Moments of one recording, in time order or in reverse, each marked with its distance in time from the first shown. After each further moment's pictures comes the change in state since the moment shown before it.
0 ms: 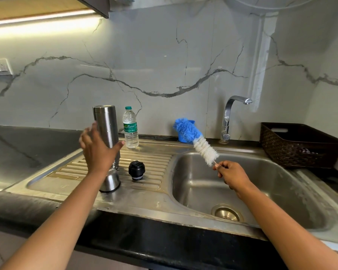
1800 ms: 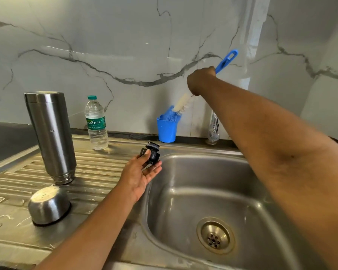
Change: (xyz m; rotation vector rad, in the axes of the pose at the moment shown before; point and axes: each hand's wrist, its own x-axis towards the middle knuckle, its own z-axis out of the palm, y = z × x) left_hand -0.056 0.080 0.138 -1.332 -0.621 -0.857; right_hand 0.183 -0.207 -0.017 -1.670 0.224 -0.281
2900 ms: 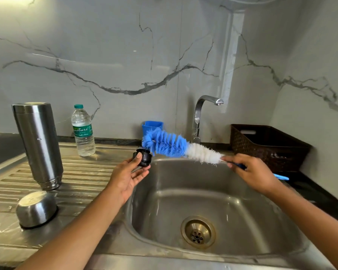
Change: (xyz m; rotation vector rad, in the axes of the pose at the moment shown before) left_hand -0.011 -0.005 0.008 0.153 -0.068 0.071; right_hand -0.222 0.074 0.186 1.136 0.164 -0.024
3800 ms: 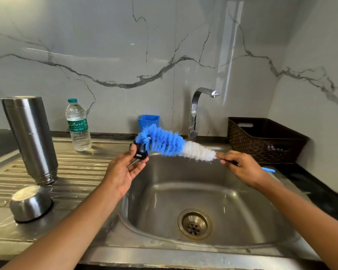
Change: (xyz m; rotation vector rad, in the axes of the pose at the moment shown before) left_hand -0.015 0.002 0.011 -0.069 -0.031 0.026; right_hand 0.002 0.019 0.016 0.144 -0.089 -0.004
